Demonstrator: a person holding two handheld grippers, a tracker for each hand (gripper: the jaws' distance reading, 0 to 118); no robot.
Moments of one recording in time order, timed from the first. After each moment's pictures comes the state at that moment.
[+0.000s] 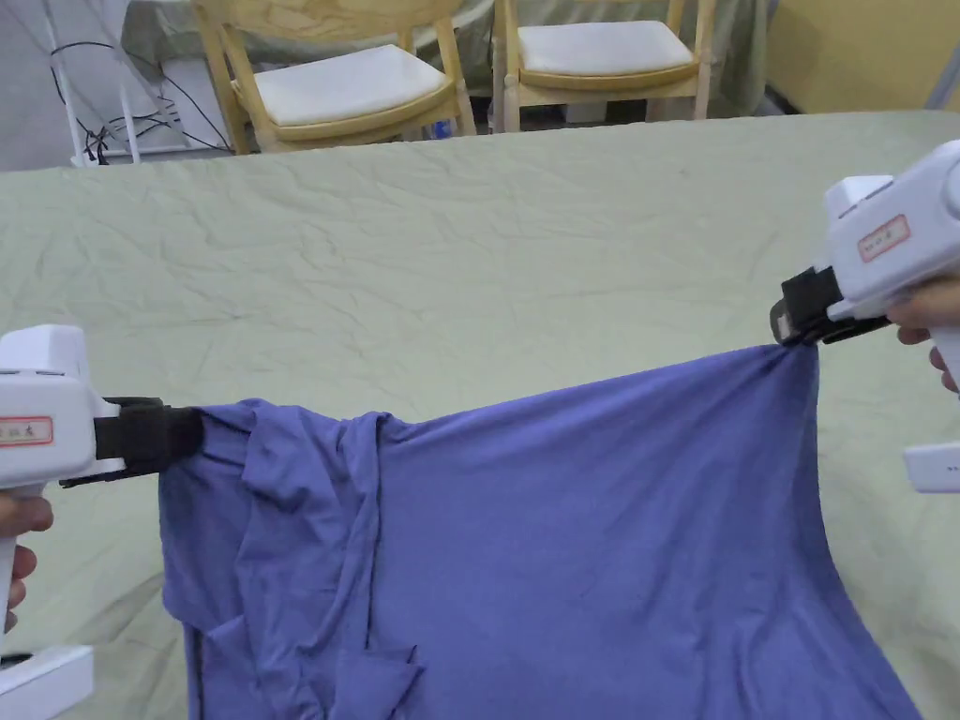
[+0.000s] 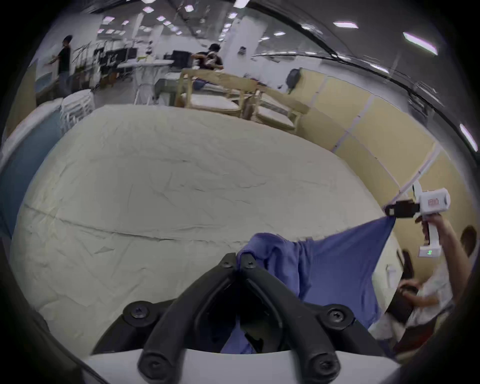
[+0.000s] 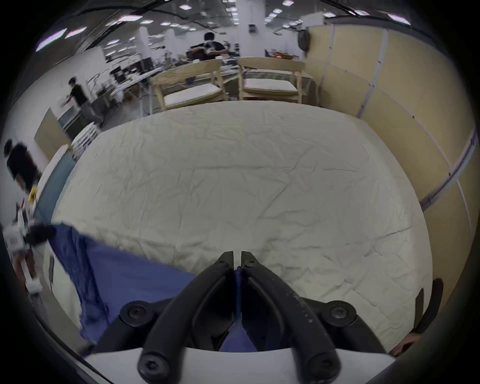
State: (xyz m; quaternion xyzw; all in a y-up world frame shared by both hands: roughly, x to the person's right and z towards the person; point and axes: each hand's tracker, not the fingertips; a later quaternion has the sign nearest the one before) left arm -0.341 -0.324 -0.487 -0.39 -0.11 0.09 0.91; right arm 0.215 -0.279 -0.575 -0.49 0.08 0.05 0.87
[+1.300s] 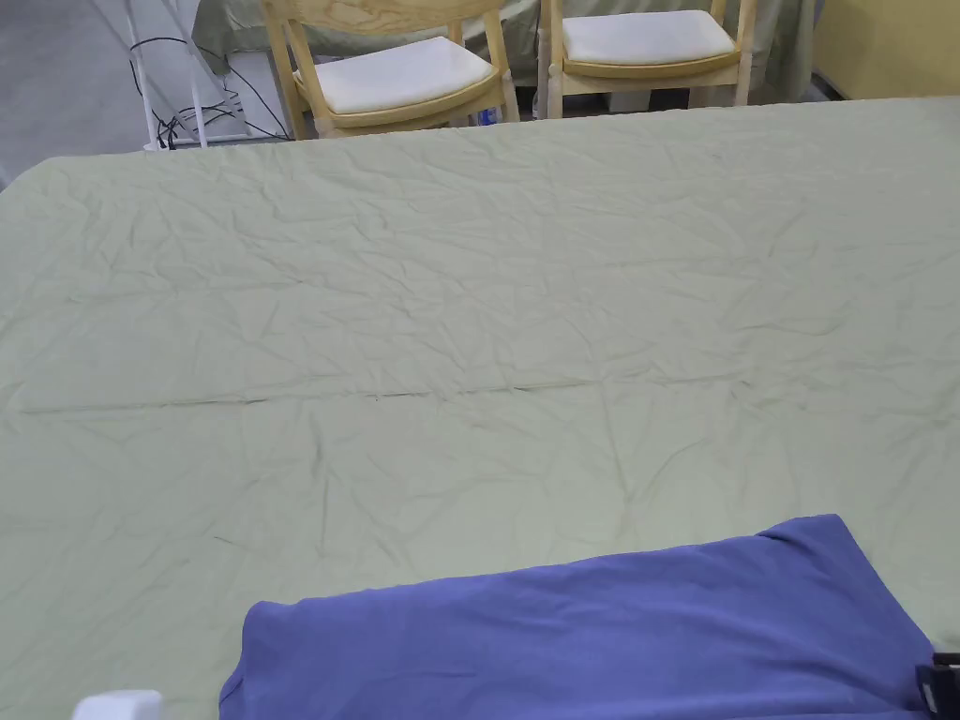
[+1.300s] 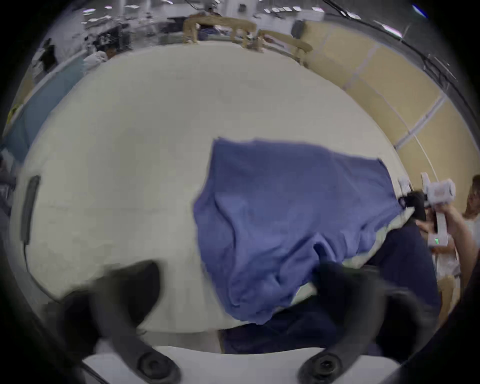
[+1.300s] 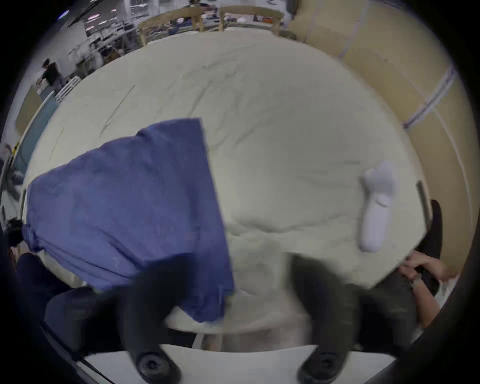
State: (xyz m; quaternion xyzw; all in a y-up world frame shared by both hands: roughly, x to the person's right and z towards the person) left arm -0.324 -0.414 -0.234 -0.50 -0.05 0.08 0.86; right arm 0.278 -0.407 -0.309 -0.57 -0.04 0.05 0.82
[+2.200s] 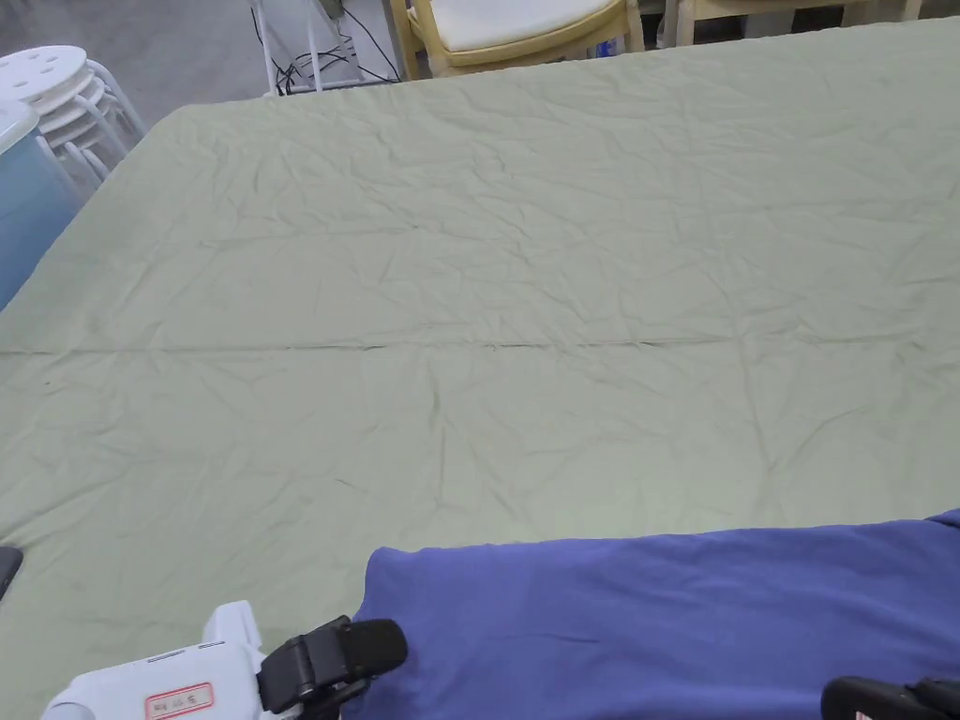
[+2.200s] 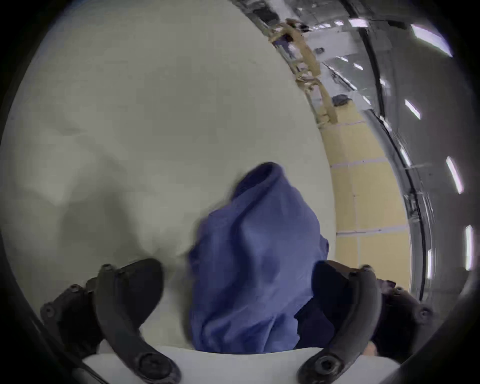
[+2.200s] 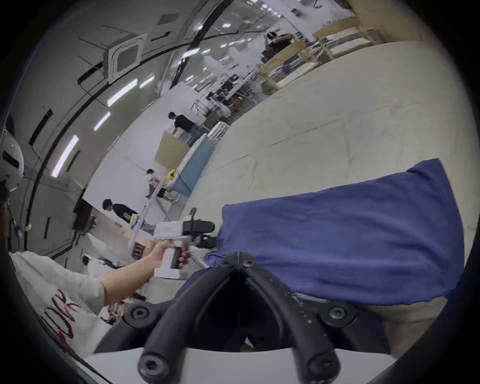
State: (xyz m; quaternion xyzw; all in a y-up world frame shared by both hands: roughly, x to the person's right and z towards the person) left arm -0.352 -0.460 -0.274 -0.47 -0.12 0.42 0.76; right arm 0.166 -0.379 -0.273 -0.44 0.40 -0.23 0.77
